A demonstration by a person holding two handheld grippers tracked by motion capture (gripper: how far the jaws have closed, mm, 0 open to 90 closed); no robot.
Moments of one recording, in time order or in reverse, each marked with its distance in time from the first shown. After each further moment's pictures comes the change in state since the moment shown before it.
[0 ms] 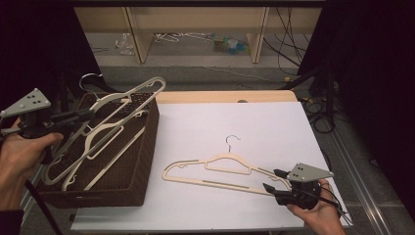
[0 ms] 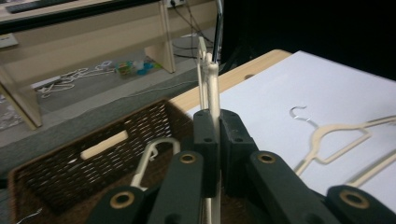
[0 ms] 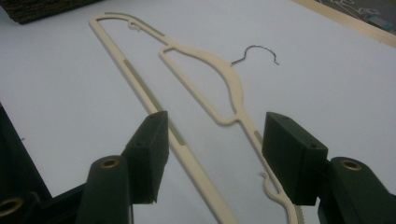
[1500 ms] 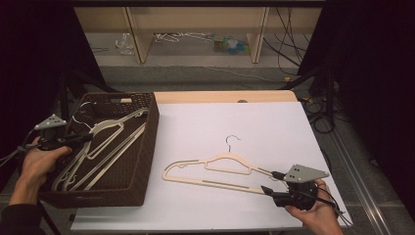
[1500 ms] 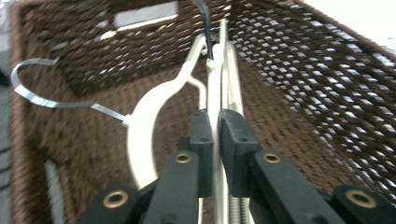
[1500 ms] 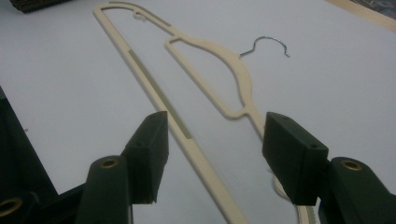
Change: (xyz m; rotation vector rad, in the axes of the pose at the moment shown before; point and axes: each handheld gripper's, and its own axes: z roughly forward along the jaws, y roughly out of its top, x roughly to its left) left arm 0.062 -0.105 0.046 0.227 0.106 -0.194; right arm 0.002 -0.003 0.007 0.030 0.020 -0.004
